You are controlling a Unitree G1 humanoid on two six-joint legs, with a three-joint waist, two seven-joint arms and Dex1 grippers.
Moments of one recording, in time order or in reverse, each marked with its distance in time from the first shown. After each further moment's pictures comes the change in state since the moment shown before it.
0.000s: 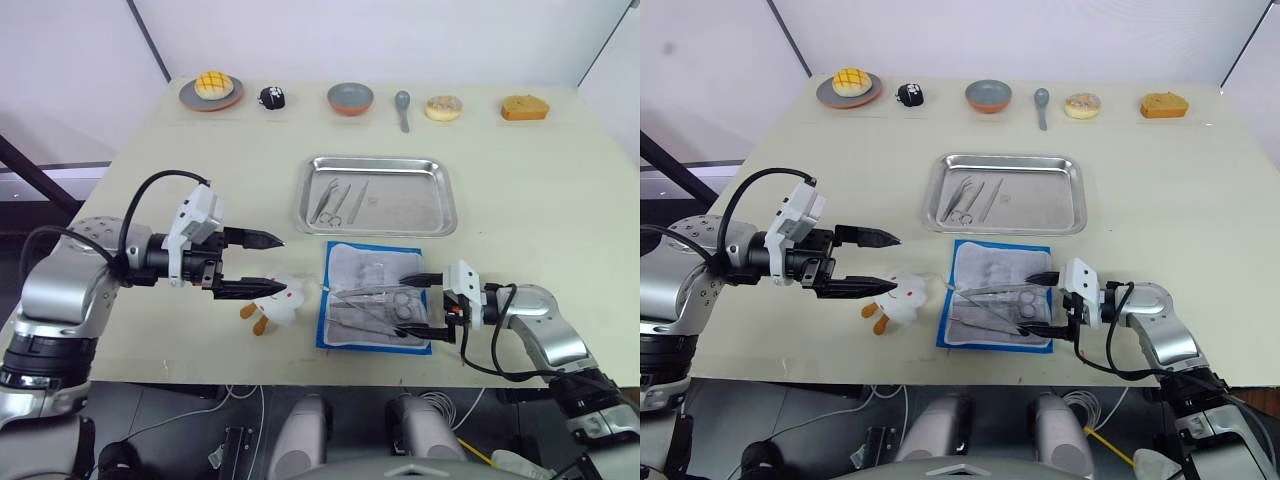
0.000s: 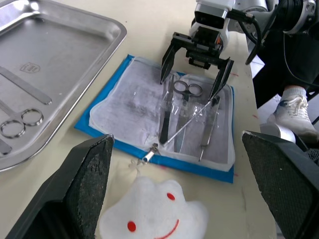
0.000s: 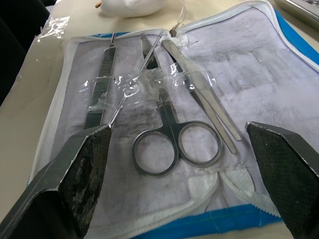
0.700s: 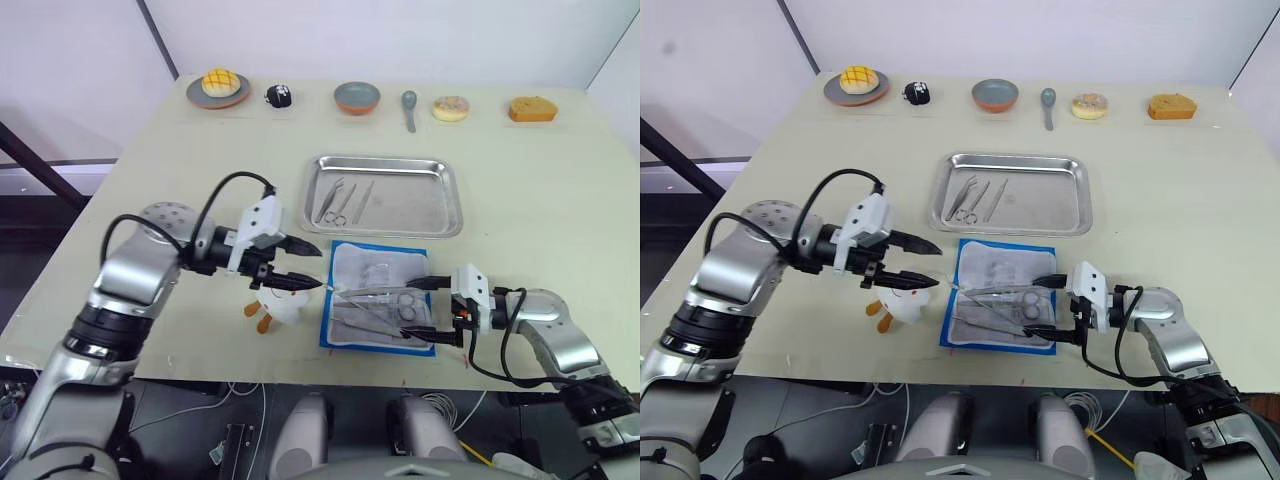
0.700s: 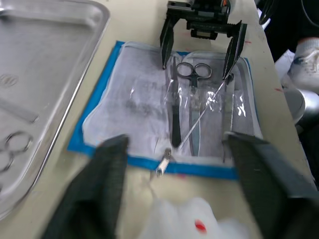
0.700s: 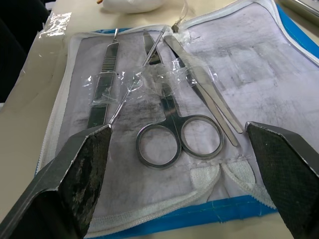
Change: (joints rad) left arm -0.190 -0.132 -0.283 0.028 0.217 -0.114 0.069; right arm 0.040 -0.030 -0.017 -0.038 0.018 0.004 -0.016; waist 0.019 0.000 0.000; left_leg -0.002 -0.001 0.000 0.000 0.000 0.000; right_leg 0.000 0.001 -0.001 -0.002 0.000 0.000
